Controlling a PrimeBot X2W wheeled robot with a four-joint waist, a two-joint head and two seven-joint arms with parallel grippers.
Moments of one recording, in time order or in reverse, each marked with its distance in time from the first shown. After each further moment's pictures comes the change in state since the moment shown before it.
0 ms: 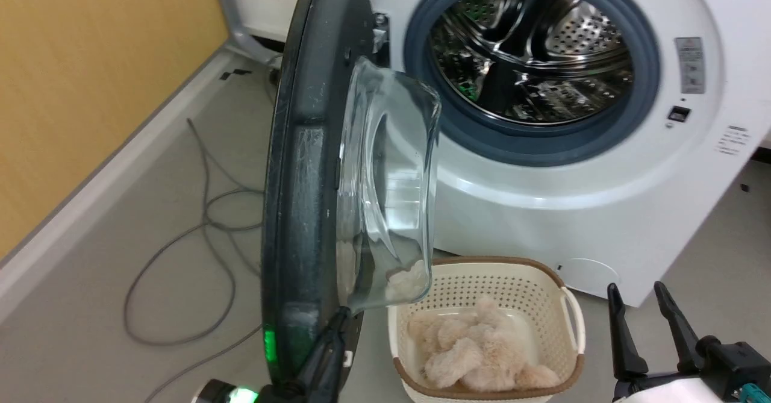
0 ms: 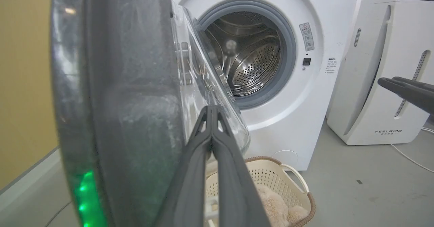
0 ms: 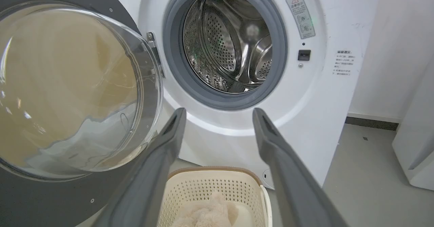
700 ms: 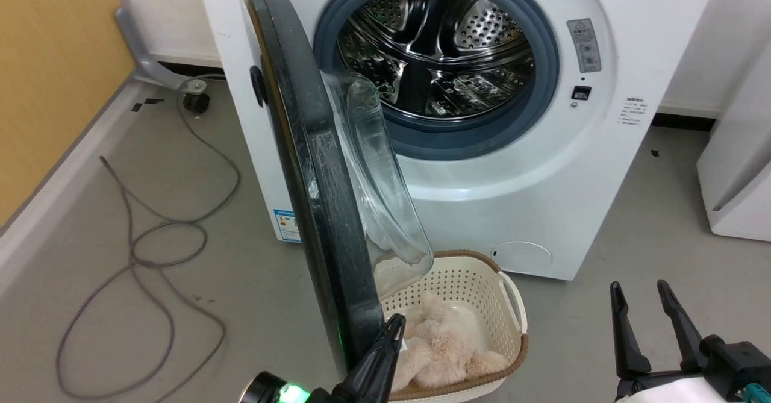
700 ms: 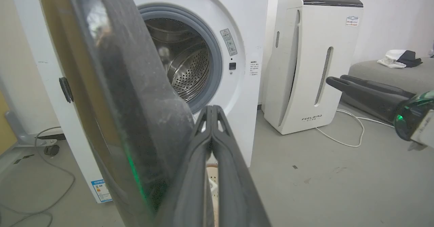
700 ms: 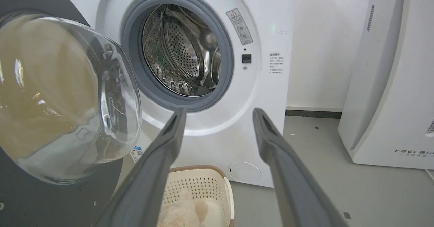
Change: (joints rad) left arm -0.045 -0.018 -0.119 0.024 0.001 -0.019 0.006; right arm 0.000 -0.001 -0.007 -0.008 -0.004 0.000 0.000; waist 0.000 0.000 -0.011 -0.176
